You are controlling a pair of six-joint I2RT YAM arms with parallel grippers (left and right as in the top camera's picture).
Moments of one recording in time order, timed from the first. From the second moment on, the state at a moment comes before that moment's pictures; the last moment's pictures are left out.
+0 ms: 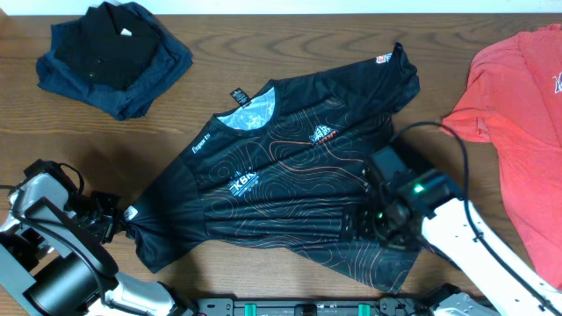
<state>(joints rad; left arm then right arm) 0.74 1.77 0.96 -0.91 0.13 -0.59 0.54 1.26 0.88 -1.18 -0.28 0.66</state>
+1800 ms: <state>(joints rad) 0.74 1.77 0.96 -0.91 0.13 -0.59 0.77 1.34 0.53 -0.79 -0.29 1.02</state>
